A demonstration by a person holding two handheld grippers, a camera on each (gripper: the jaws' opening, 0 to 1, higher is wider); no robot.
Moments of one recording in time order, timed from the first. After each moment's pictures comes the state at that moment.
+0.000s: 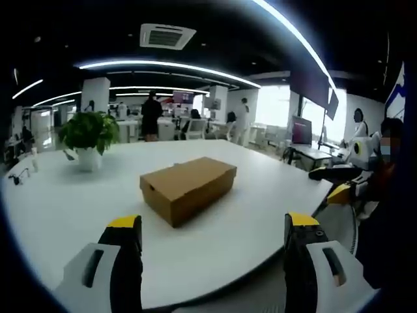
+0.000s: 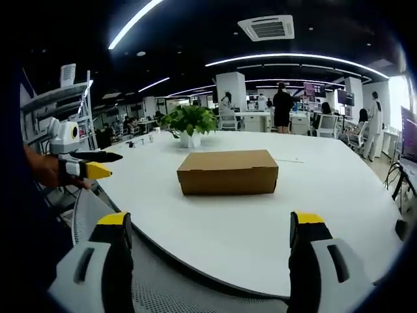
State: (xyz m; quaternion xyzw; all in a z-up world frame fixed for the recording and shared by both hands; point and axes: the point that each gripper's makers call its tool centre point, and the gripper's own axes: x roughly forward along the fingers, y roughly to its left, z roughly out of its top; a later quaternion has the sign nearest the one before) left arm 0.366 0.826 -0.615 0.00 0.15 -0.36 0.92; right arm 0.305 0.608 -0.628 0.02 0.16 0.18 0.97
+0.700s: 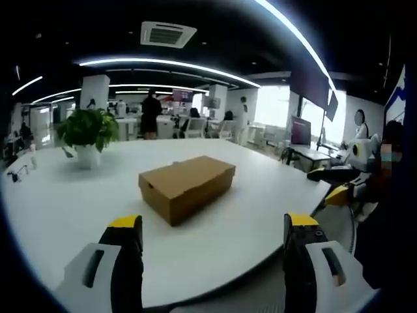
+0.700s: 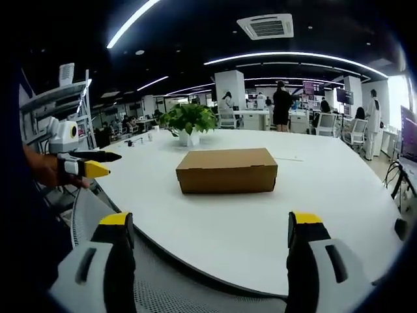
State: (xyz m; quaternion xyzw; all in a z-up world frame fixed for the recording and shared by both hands) left arm 0.365 0.827 -0.616 -0.01 0.16 -0.37 0.92; right arm 0.305 0.608 -0.629 0.02 0.17 0.18 0.97
